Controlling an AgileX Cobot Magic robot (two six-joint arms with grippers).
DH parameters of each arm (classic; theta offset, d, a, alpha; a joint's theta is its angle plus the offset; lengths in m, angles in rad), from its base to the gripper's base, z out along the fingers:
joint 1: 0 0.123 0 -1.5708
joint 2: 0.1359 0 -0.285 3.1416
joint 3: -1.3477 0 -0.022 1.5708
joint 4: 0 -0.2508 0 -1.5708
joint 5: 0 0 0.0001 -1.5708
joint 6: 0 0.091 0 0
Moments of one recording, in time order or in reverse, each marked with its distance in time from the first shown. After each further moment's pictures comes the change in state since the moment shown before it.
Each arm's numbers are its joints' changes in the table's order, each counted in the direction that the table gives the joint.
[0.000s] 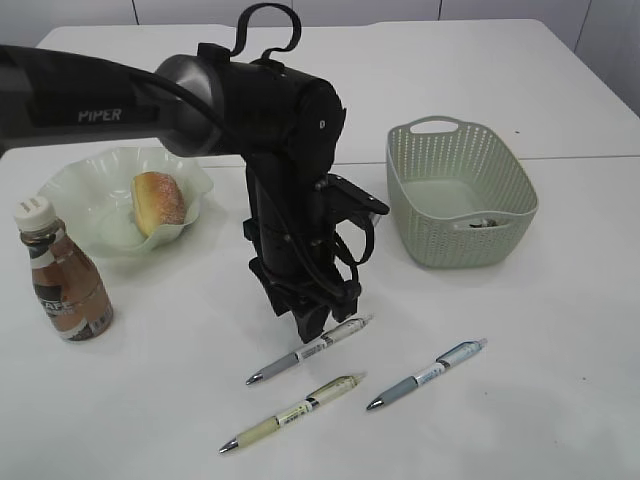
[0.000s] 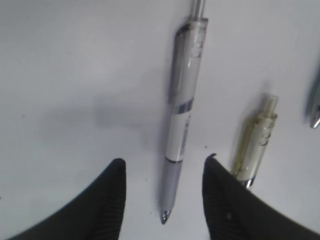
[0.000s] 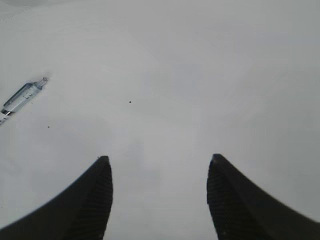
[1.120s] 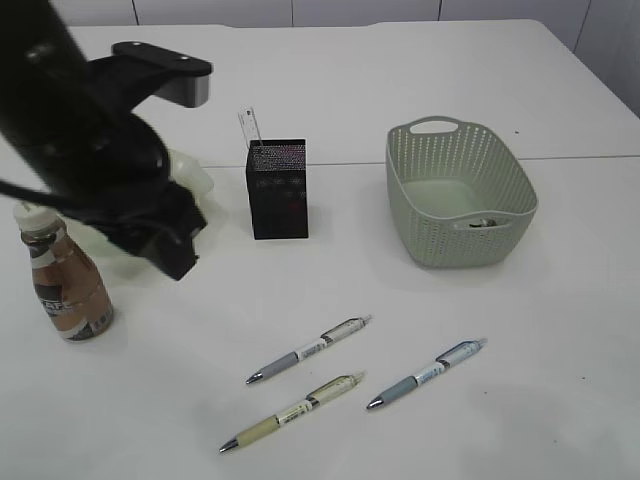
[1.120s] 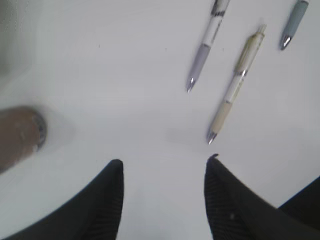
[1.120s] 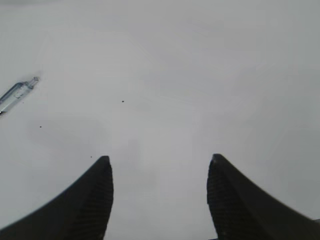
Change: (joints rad) left arm 0.106 -0.693 -0.522 -0.005 0.100 -0.158; right arm 0.000 0.006 0.002 0.024 -0.002 0.002
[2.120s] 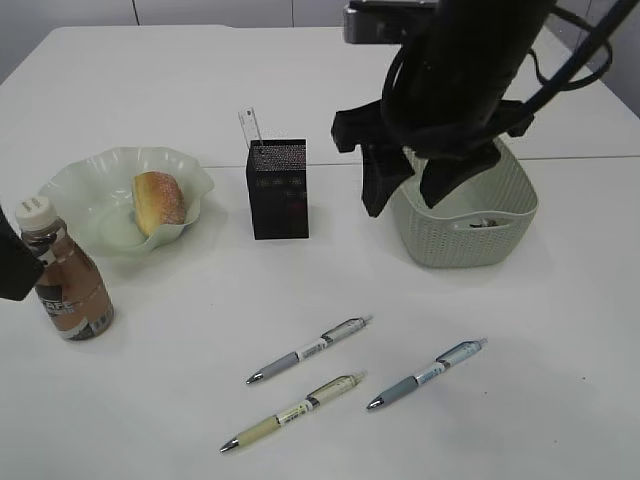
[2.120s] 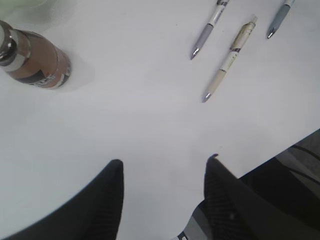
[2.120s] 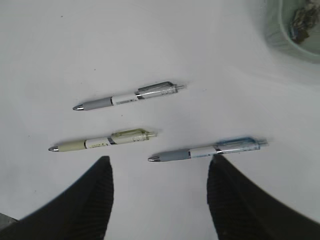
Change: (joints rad) left arm 0.000 -0.413 -0.167 -0.028 -0.095 -0.156; right arm 0.534 0.316 0.428 -0.160 0.007 0.012
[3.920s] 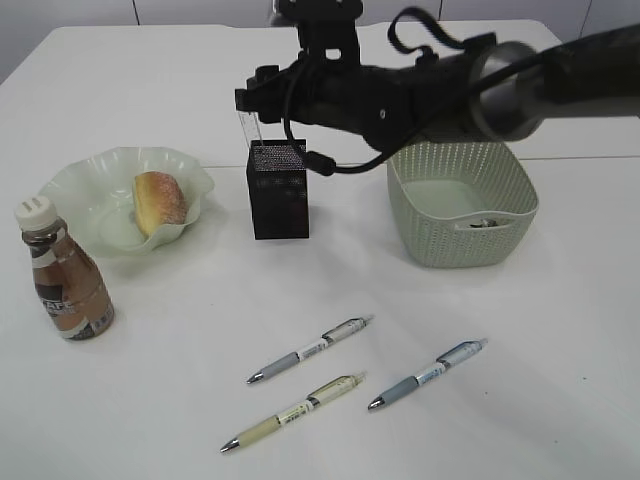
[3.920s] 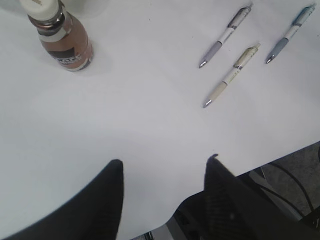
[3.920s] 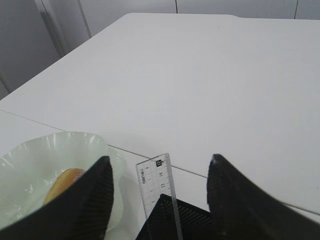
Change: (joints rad) left arm 0.000 -0.165 0.000 -0.038 -0.080 -0.178; right arm 0.007 0.380 0.000 0.012 1.400 -0.132
